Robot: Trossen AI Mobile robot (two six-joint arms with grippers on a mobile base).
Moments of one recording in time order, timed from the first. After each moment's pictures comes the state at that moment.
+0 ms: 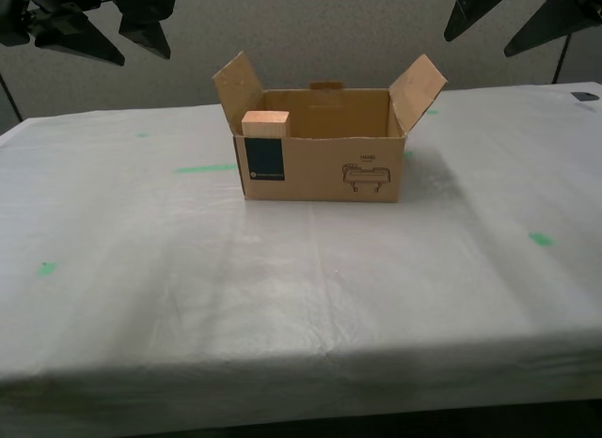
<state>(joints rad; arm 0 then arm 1) 0.34 1.24 0.95 -0.64 -0.22 0.18 -0.47 1.18 0.84 -0.44 -0.06 -0.25</state>
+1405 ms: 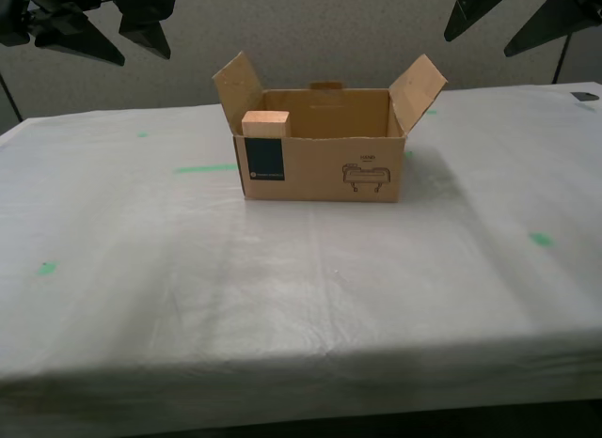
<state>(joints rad) 0.34 1.24 0.95 -0.64 -0.22 0.18 -0.47 1.18 0.84 -0.44 -0.06 -0.25</state>
